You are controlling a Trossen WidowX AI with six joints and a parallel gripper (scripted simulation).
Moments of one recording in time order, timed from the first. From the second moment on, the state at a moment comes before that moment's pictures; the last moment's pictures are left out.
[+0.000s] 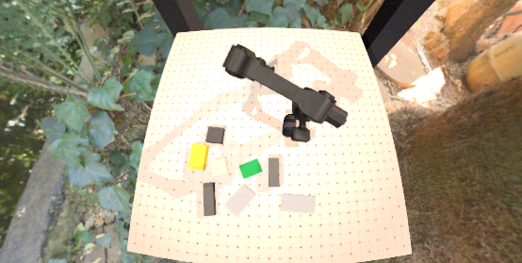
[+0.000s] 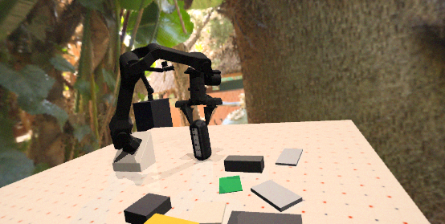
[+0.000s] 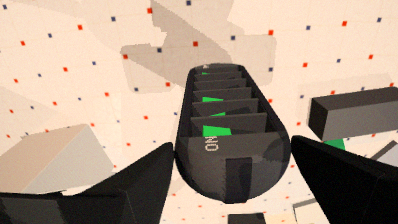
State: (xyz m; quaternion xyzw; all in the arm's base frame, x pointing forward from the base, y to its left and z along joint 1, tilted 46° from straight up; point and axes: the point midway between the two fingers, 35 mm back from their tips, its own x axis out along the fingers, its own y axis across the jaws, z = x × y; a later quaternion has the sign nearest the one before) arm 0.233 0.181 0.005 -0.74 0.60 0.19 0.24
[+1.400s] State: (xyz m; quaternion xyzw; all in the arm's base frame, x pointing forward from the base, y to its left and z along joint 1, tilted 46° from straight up) arm 0.233 0.202 -0.019 -0.73 0.59 0.23 0.27
